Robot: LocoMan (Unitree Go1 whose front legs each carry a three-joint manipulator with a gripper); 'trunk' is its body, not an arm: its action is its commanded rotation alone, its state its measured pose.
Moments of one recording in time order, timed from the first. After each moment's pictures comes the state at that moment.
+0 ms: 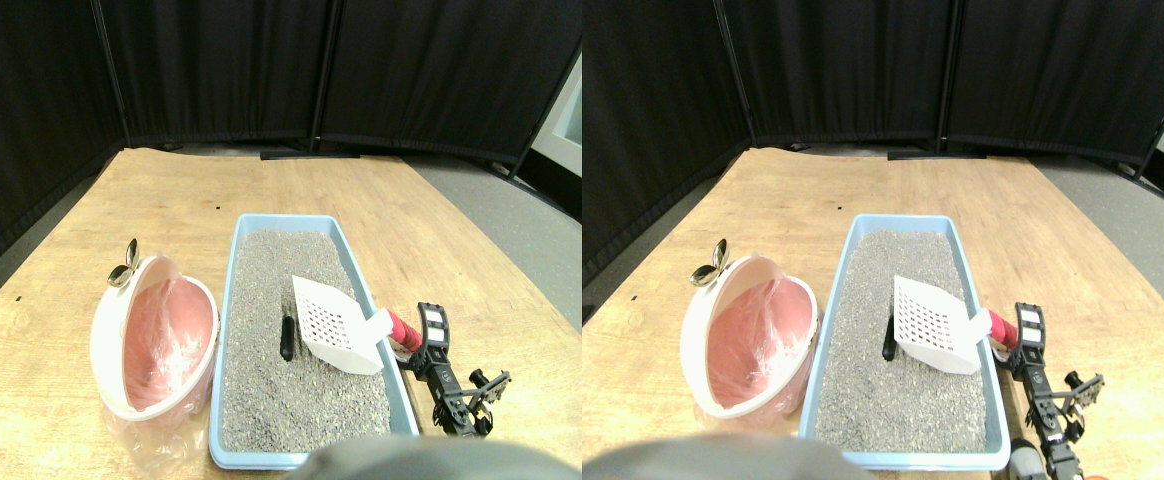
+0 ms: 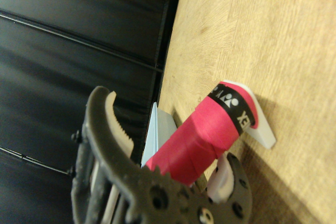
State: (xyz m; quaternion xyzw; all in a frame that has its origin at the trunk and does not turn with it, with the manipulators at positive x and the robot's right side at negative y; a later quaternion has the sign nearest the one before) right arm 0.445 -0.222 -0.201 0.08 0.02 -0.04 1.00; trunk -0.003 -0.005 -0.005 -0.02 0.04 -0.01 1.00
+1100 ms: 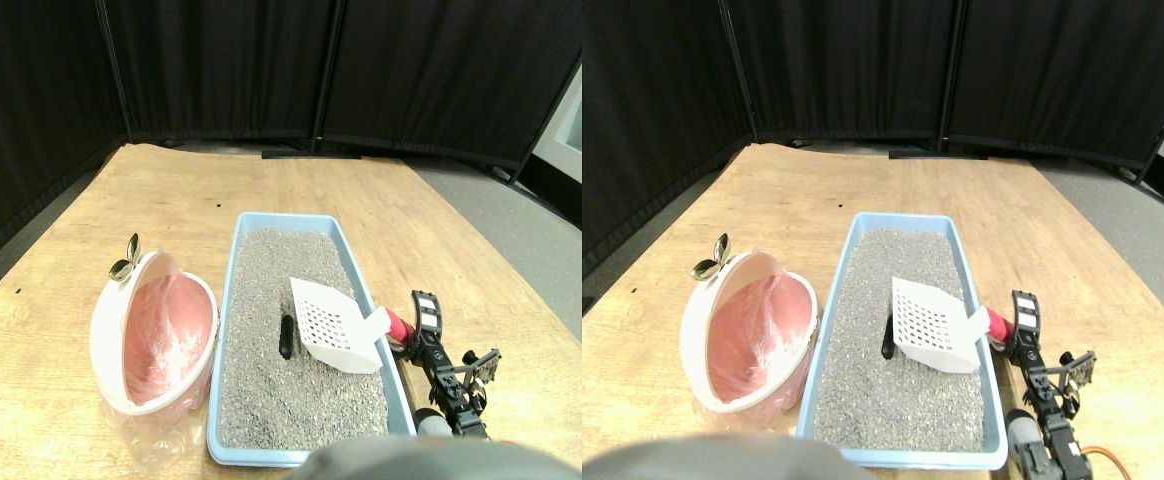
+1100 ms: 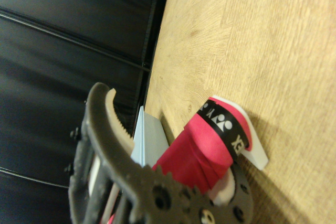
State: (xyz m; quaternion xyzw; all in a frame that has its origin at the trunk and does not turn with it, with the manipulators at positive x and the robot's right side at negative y) right arm 0.464 -0.223 -0.205 0.08 0.07 -0.05 0.99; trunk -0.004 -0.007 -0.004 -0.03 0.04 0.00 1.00
